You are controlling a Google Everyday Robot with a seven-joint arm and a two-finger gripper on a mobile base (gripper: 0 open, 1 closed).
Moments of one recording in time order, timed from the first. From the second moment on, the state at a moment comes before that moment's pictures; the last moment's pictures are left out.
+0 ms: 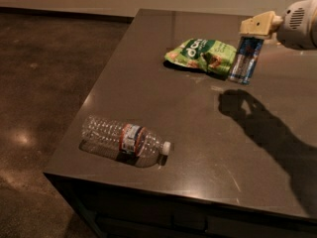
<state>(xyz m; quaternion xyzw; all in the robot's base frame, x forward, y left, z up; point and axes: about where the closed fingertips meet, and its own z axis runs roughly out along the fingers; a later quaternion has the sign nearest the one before) 0.616 -0.228 1.002 -0.85 -0.01 -0.47 0.24</state>
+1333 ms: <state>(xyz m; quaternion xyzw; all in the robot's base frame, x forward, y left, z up) 0.602 -0.237 1.002 -0.79 -0.07 -0.58 0.19</state>
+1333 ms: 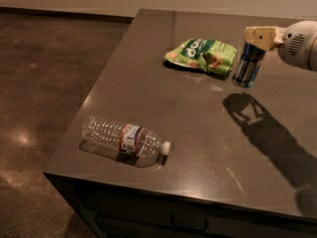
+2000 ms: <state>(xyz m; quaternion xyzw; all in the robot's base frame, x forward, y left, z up) 0.595 -0.244 1.001 -0.76 -0.10 -0.62 0.17</state>
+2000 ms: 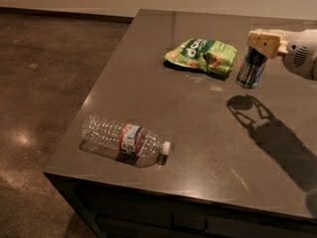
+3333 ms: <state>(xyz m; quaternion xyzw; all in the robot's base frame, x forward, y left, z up) 0.558 -0.277 0.979 -0.73 -0.14 -0.65 0.13</state>
